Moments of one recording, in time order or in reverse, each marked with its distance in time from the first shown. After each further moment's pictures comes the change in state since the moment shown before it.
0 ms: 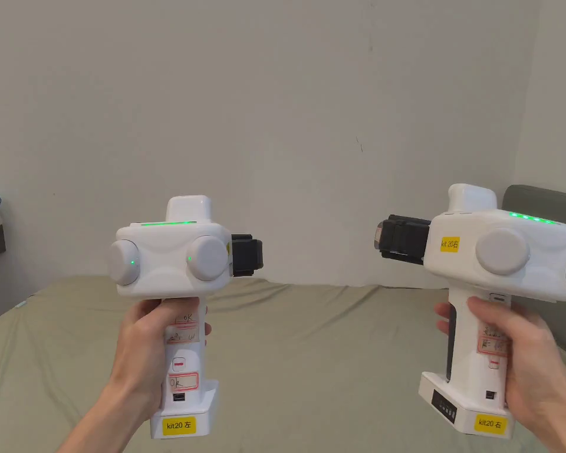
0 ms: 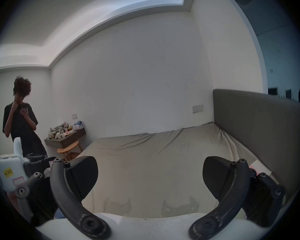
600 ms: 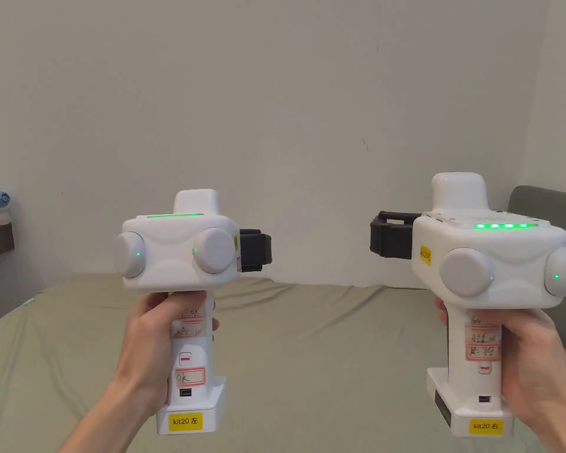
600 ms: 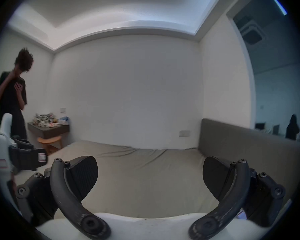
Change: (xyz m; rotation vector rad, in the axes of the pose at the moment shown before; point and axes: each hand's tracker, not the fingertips) left arm 0.001 0.003 0.016 0.000 -0.013 0.000; right arm -0.037 -0.010 0.009 0.146 -0.101 0.197
